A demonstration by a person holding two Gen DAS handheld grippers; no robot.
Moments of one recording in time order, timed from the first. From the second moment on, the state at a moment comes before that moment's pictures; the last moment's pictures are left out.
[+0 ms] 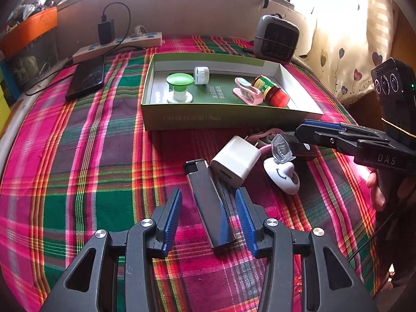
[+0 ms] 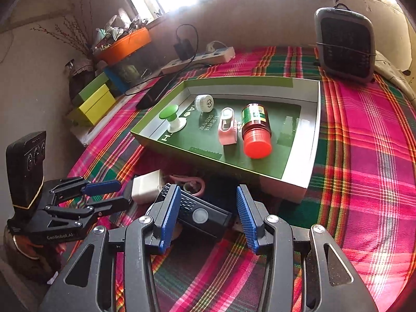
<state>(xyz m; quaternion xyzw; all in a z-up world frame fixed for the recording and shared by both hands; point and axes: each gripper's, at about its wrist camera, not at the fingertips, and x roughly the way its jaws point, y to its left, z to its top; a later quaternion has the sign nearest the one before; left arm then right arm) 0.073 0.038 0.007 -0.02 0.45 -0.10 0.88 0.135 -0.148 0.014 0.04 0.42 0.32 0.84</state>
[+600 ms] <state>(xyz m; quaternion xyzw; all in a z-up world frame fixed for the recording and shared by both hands) 0.067 0.029 0.005 0.00 0.46 -0.10 0.88 0.148 -0.149 0.011 0.06 0.44 0.40 0.80</state>
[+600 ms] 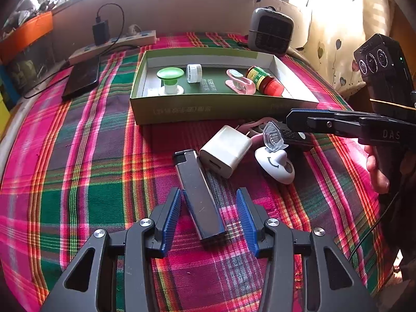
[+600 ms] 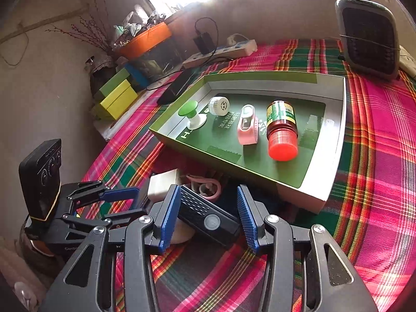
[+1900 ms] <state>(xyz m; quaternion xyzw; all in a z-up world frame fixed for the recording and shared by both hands) 0.066 0.040 0.004 0.02 0.45 -0.08 0.89 0.098 -0.114 0.002 -0.11 0.44 0.27 0.85</state>
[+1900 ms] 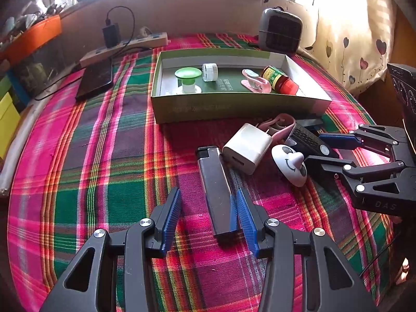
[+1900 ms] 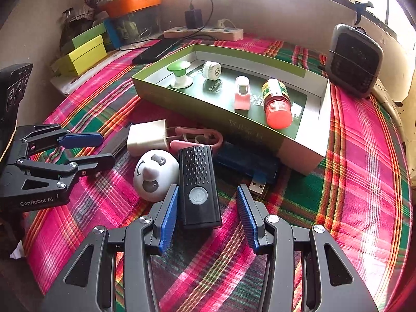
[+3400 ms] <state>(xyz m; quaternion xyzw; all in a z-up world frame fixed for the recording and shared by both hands) 0.069 0.056 0.002 -0.01 0.43 -0.07 0.90 0.089 -0.124 0.007 -0.08 0.42 0.24 0.87</state>
